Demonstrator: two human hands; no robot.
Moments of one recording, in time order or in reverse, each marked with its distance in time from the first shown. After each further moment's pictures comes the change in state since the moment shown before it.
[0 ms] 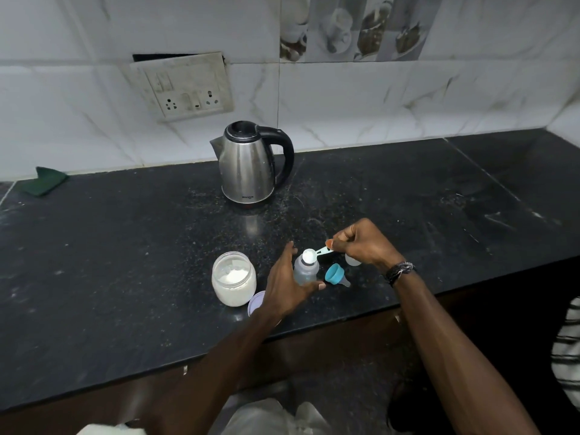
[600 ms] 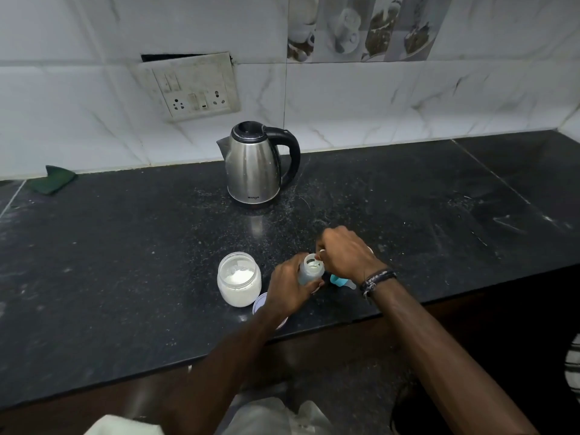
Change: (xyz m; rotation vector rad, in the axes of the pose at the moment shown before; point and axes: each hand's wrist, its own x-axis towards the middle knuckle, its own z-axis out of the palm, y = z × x) left_hand 0.007 -0.016 0.000 0.033 0.048 0.166; right_hand -0.011 -0.044 0.038 -0.636 0.016 -0.191
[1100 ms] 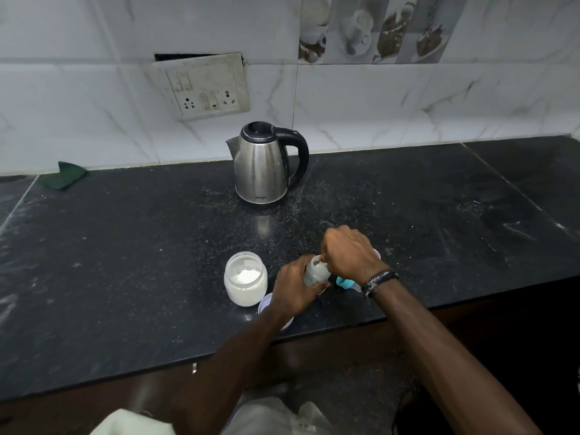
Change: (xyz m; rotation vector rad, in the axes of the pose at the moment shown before) left_hand 0.001 -0.004 0.001 -0.038 0.018 0.023; right_hand 0.002 -0.010 -0.002 -0.121 0.015 -0.032
